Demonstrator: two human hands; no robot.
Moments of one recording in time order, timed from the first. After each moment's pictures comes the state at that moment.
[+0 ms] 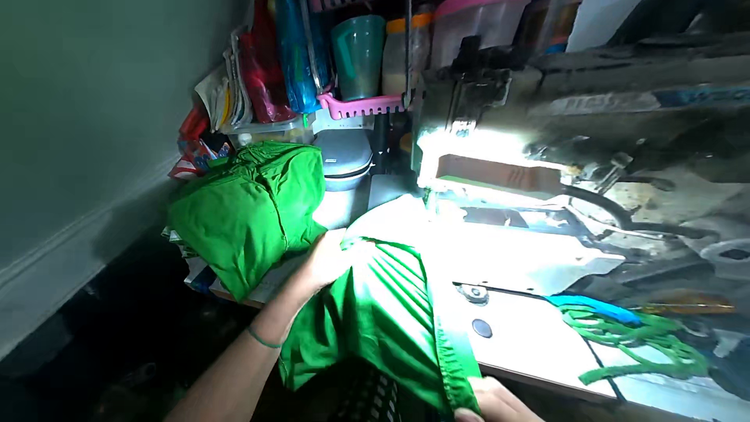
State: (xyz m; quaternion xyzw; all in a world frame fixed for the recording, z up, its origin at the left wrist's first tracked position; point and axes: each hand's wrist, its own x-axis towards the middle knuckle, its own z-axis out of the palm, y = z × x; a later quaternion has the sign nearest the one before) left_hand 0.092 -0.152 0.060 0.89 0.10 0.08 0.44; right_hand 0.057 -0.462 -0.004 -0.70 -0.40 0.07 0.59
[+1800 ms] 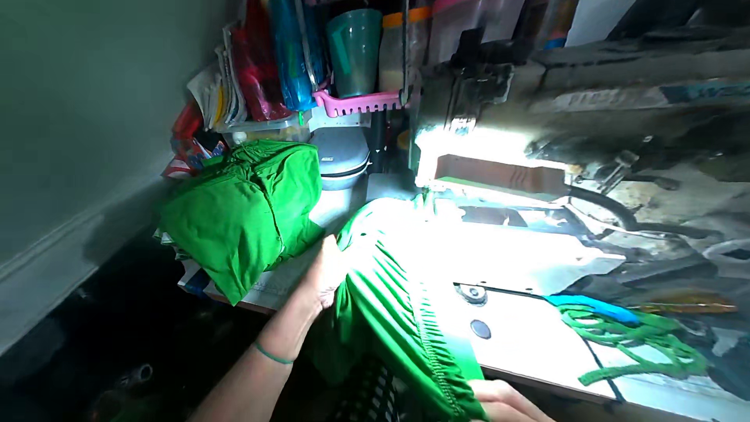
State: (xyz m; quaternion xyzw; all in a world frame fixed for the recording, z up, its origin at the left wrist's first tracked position) left_hand 0.090 -0.182 0.060 0.71 0.20 0.10 0.67; right_hand 0.060 -0.458 0.021 -0.67 -0.41 0.06 0.62
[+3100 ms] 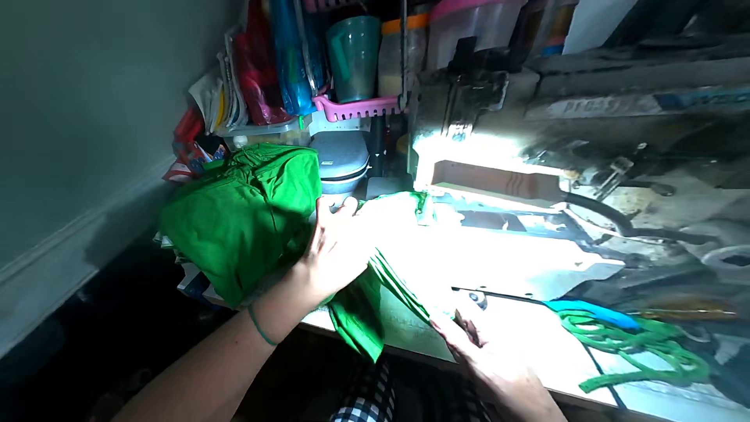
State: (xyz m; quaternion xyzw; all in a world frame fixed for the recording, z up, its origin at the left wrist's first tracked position) left_hand 0.117 -0.168 0.088 0.94 -0.10 0.26 -0.18; right_hand 0.126 -0.414 -0.015 -0.73 -0.26 0.08 0.63
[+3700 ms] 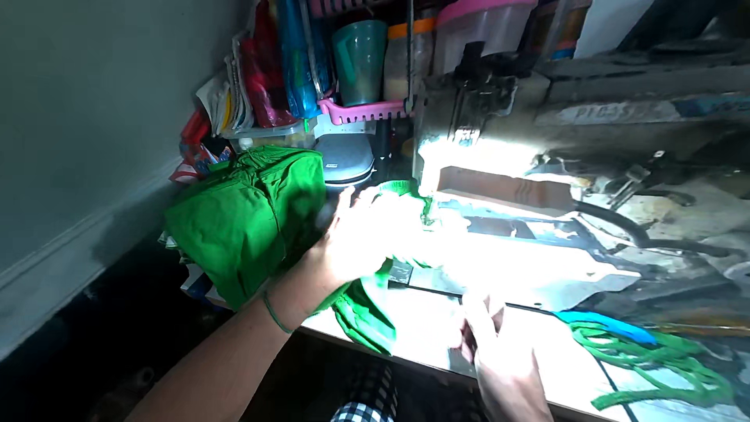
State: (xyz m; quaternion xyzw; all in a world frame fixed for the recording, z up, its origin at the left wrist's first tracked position) left_hand 0.142 -0.175 0.112 0.99 -0.11 0.09 -0.06; right_hand 0.132 -0.393 -0.018 -0.72 -0.09 0.00 0.69
